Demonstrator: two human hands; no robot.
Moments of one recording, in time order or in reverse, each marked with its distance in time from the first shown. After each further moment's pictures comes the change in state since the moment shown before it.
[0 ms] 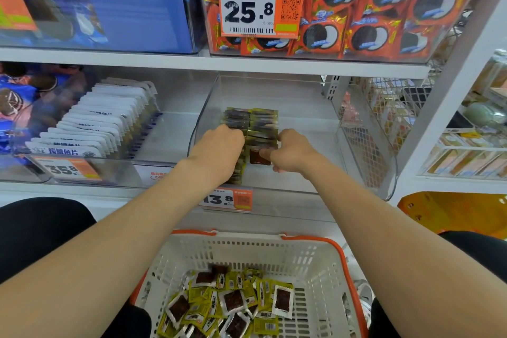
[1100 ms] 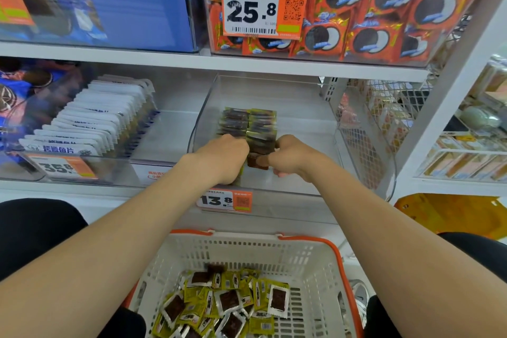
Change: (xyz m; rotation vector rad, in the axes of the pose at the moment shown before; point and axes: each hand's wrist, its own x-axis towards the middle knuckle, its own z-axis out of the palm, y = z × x) left_hand 0.017 -0.006 0.015 0.018 -0.231 0.083; right_hand -0.003 0.000 -0.002 0.108 -0.151 0.058
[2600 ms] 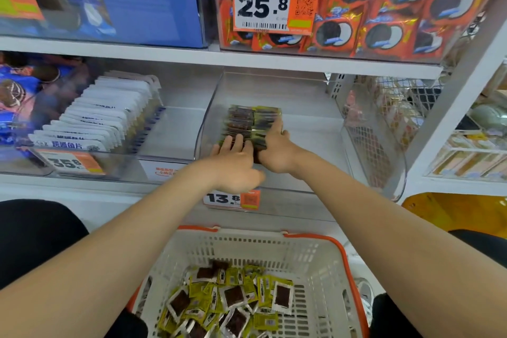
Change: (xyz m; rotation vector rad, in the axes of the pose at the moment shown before) left_hand -0.008 0.003 0.011 -0.161 -0.296 -0.120; right_hand 0.020 -0.011 0.025 -0.190 -0.019 -0.023
